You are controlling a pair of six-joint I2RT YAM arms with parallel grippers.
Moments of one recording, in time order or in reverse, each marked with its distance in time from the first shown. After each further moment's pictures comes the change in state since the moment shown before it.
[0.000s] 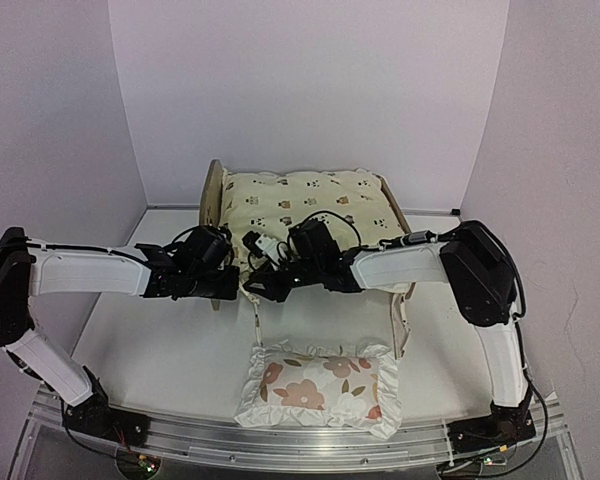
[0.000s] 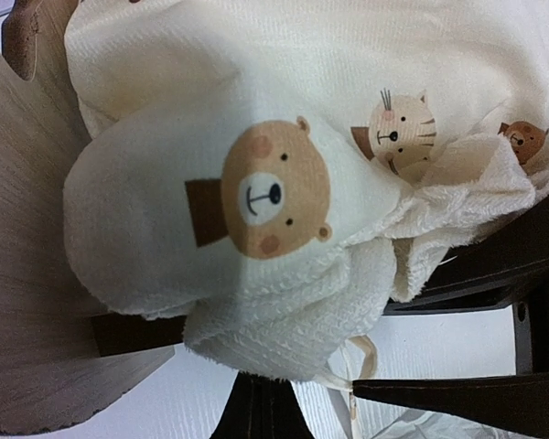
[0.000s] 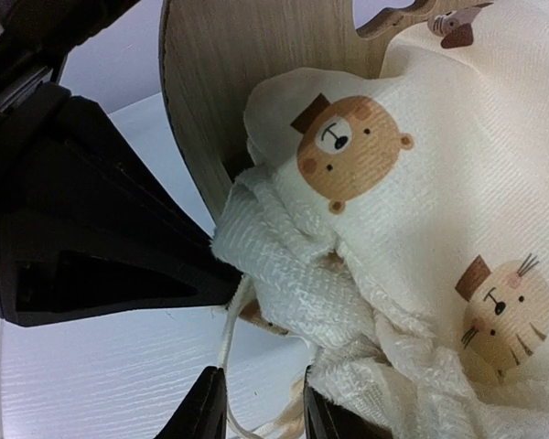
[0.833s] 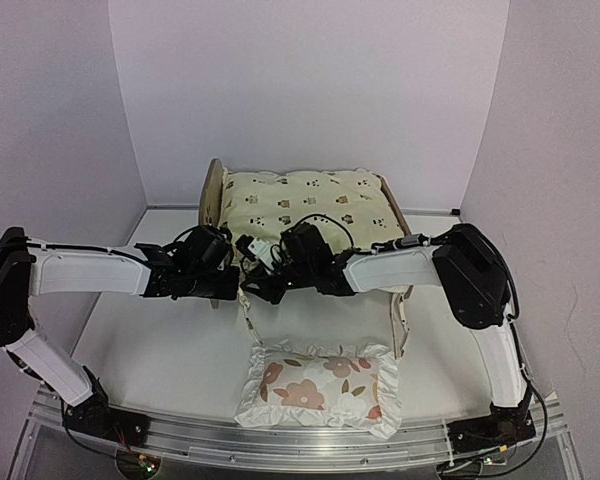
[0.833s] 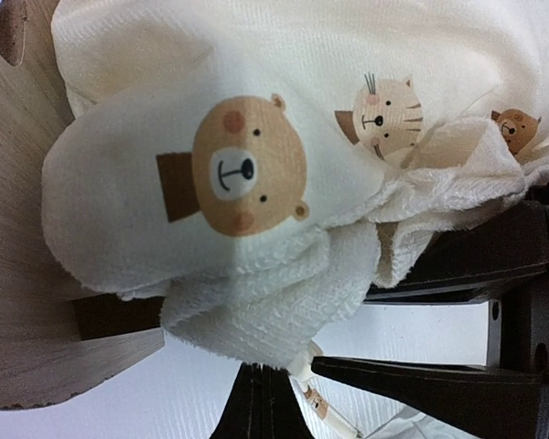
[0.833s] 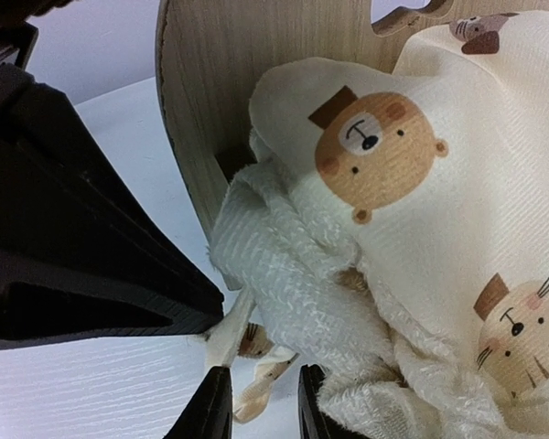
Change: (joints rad) left arm 0.002 0.000 0.000 -0.001 0.019 0.003; right arm 0.029 0.043 0.047 -0.003 0.088 -0.066
